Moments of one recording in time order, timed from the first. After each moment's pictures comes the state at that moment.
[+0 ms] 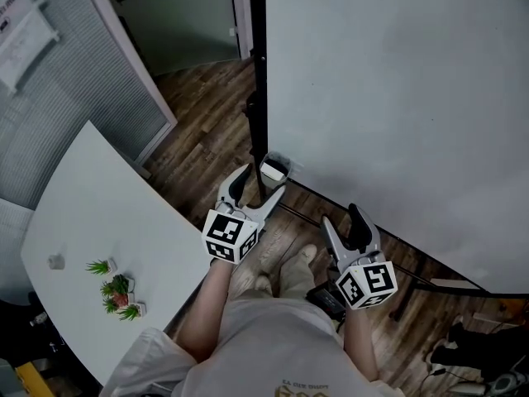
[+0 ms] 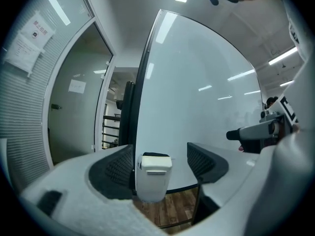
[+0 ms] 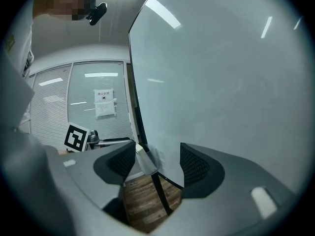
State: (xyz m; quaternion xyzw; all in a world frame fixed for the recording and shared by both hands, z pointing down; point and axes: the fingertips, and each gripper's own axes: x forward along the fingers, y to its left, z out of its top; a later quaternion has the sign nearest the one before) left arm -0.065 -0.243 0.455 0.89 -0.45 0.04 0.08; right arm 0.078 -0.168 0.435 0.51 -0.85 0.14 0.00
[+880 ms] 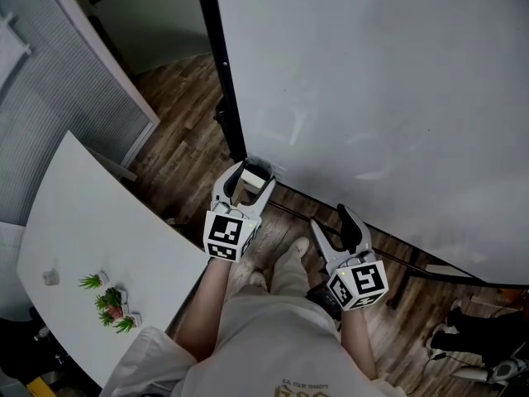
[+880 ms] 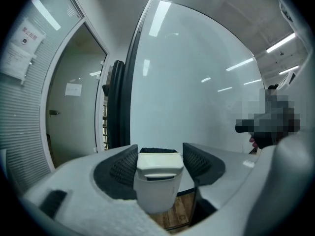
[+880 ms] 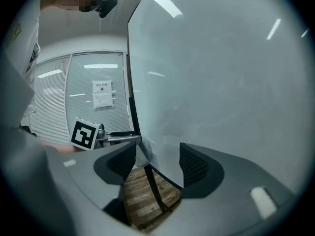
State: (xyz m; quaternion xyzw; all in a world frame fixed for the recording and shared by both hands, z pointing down) left arm -0.039 -0.279 0.485 0.88 -0.46 0.08 0.05; right arm 0.090 -0.185 0.462 0.51 -0.85 0.14 0.05
